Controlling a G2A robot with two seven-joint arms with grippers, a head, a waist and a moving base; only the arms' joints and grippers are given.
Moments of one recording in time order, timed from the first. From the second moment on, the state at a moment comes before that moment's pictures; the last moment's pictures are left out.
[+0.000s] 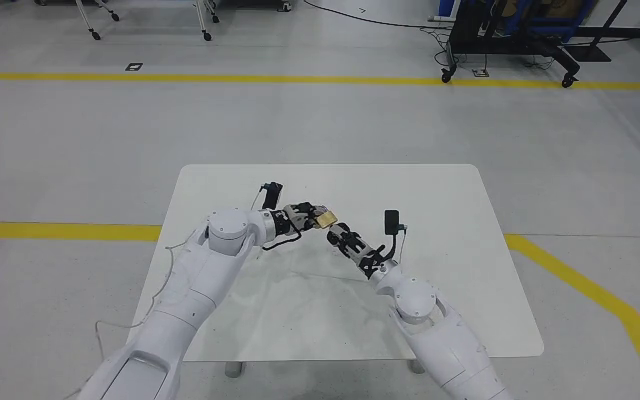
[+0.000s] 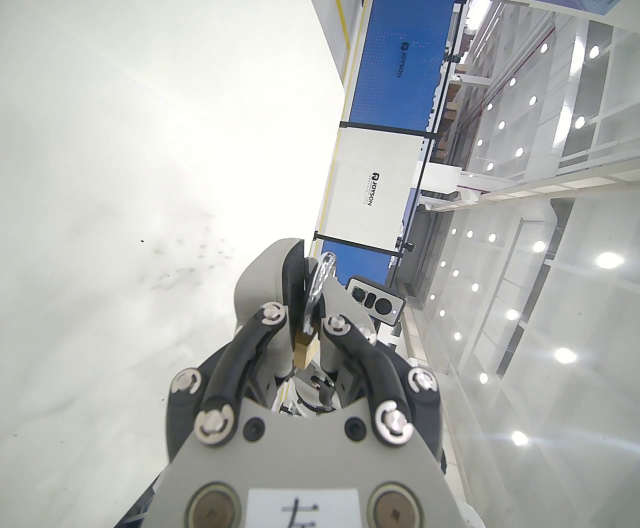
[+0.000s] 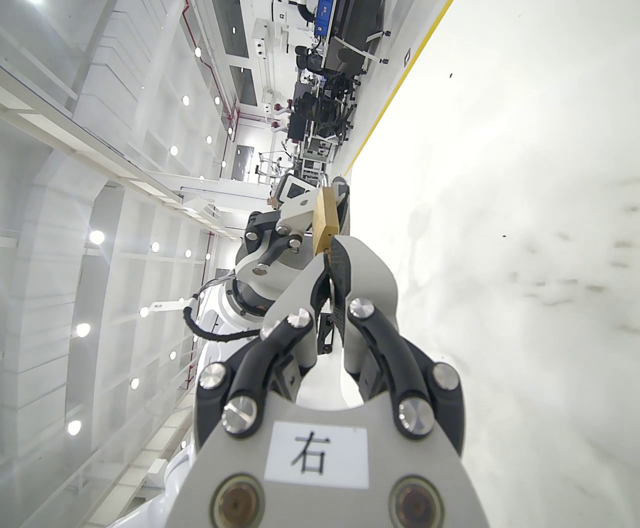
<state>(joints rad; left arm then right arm) 0.86 -1.35 -0.99 -0.99 -0.27 0.15 -0.79 -1.39 -1.37 1.12 -1.44 0.03 -0.10 0.24</state>
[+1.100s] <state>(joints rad) 0.86 -1.35 -1.00 -0.97 -0.31 0.15 -0.82 -1.44 -1.36 1.15 -1.48 0.05 -0.15 0.26</state>
